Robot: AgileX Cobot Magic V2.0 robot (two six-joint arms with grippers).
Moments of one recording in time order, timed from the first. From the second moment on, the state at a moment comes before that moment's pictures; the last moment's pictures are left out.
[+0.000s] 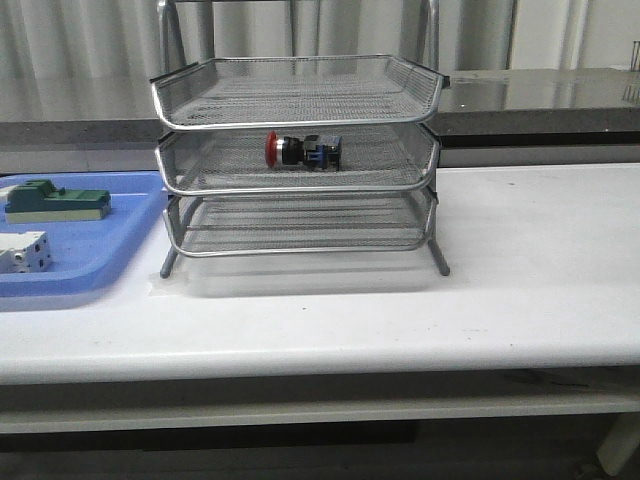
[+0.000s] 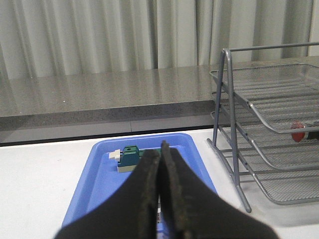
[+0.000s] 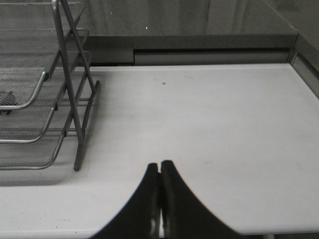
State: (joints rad) left arm -0.01 0.24 -0.15 -0.23 -0.04 0.27; right arm 0.11 0.55 -0.57 -0.28 0.39 0.28
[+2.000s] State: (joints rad) left arm -0.01 0.24 -0.15 -0.23 -0.04 0.27; right arm 0.11 -0.01 -0.03 -0.04 0.19 0.00
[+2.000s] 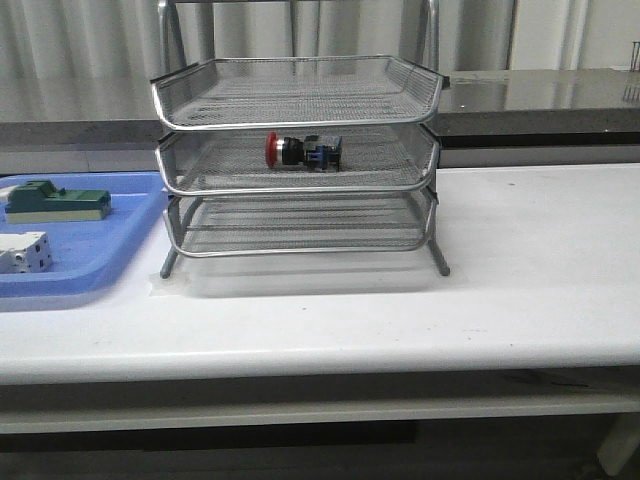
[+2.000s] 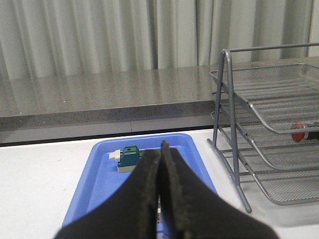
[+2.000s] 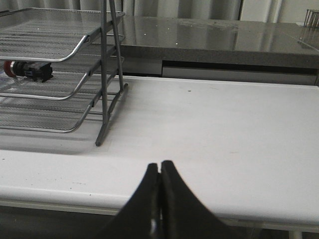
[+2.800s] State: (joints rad) left arm -0.01 0.24 -0.15 -0.23 -0.04 0.27; right arm 0.11 -0.01 0.03 -0.04 0.13 0.00
